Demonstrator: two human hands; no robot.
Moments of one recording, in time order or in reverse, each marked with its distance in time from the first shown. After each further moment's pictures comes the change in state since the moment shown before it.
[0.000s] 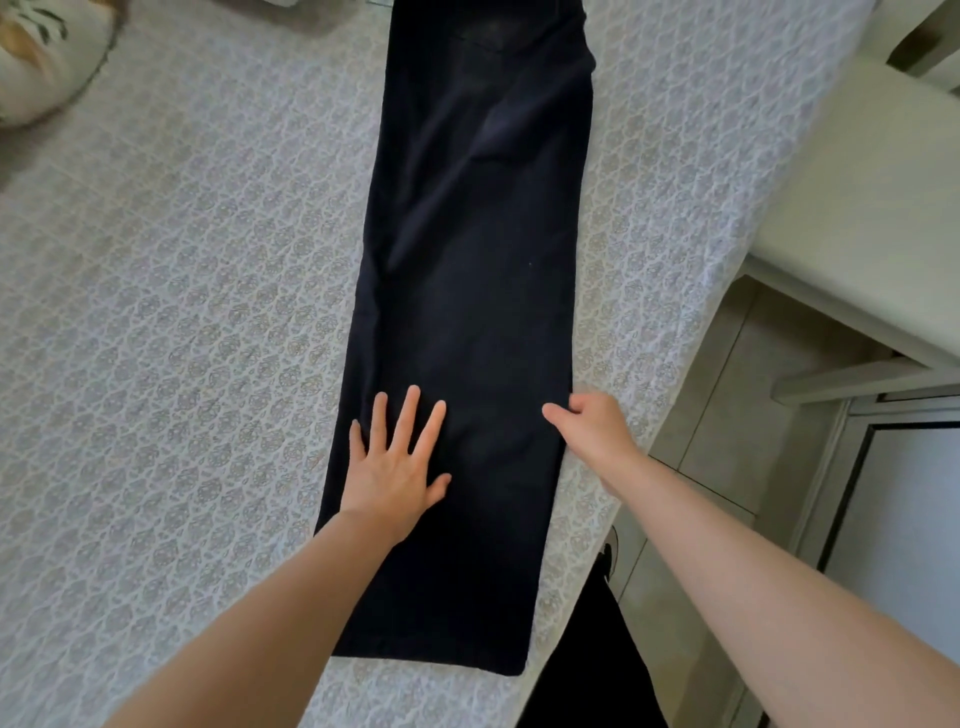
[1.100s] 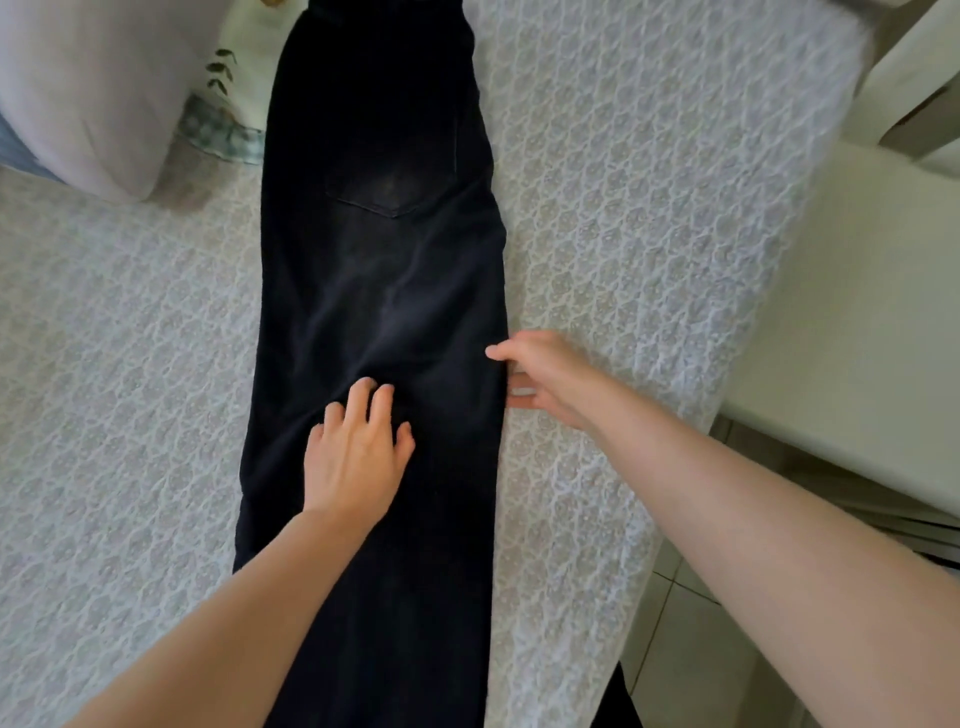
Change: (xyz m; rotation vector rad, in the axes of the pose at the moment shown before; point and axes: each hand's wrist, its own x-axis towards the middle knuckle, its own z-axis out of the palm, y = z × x) left_hand 0.241 0.033 -0.177 -0.085 0.251 -0.143; right_hand 0.231 -0.188 -0.125 0.379 -0.314 0.123
